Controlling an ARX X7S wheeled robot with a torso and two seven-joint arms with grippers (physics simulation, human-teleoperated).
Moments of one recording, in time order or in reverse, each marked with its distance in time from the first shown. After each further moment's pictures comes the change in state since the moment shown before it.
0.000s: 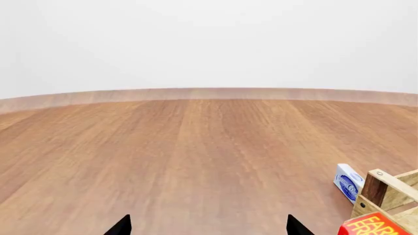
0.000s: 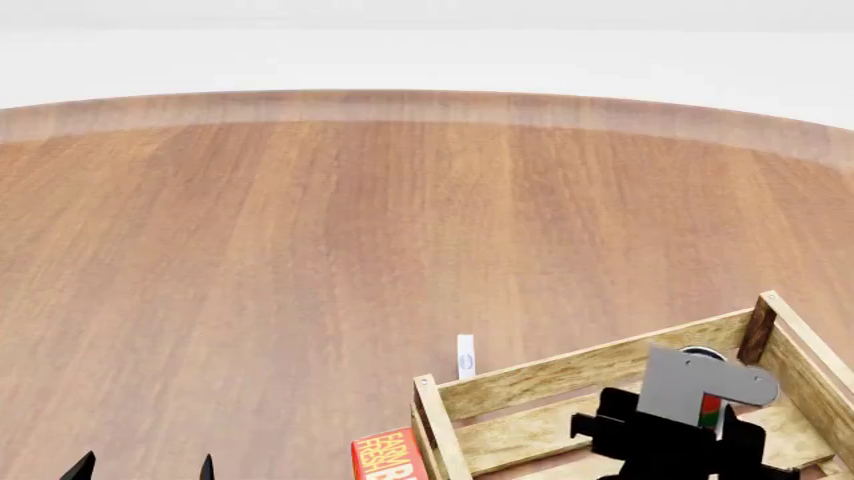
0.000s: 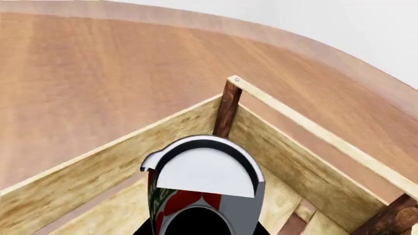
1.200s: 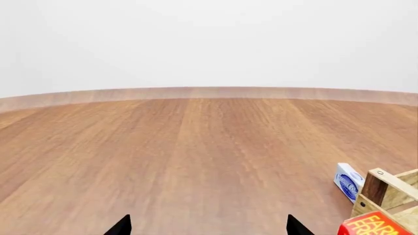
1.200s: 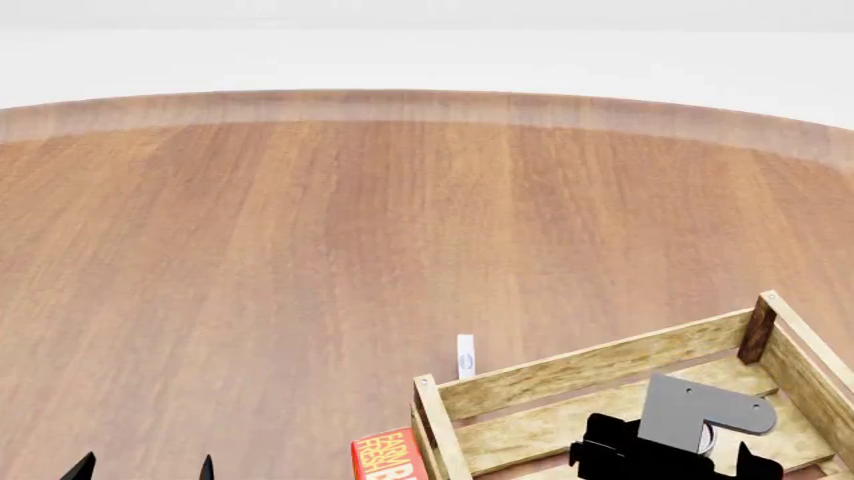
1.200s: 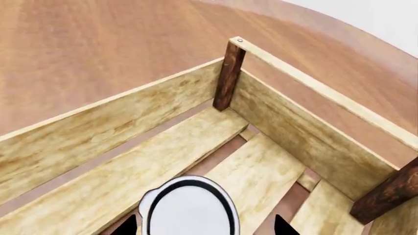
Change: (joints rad) left arm -0.005 -0.013 0.018 -0.002 -0.016 0.004 -0.015; right arm 0.009 -0.033 0.239 0.129 -0.213 -0.047 -0.068
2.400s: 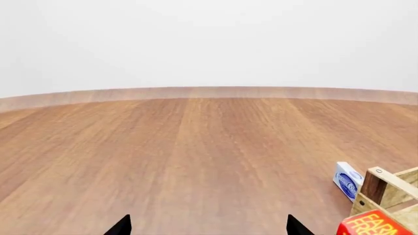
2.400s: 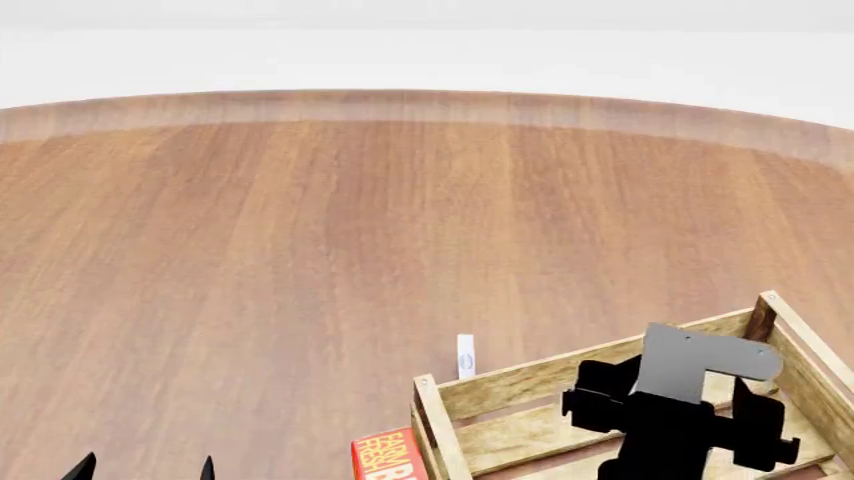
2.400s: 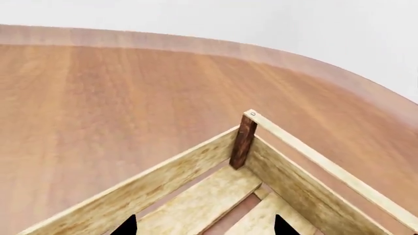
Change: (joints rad) left arm -0.004 -0.012 0.018 -0.007 -0.011 0.011 -0.009; right arm -0.107 0.006 -0.021 -0.474 -0.001 0.234 -0.054
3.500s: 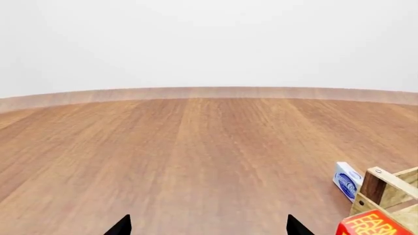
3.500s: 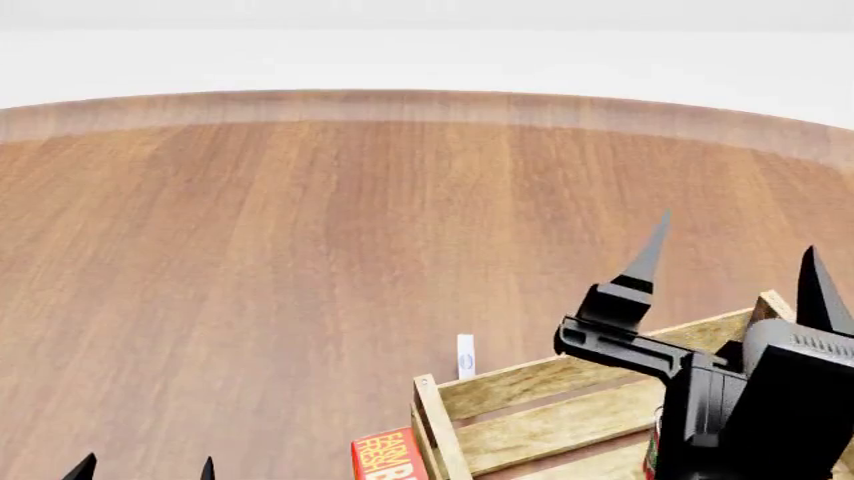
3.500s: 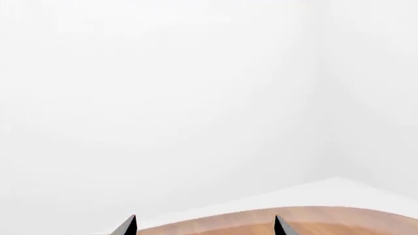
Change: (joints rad) left arm -0.002 -0.009 0.014 -0.001 -0.009 0.008 -0.012; right arm -0.424 0.052 0.046 -1.284 0.222 0.174 -0.025
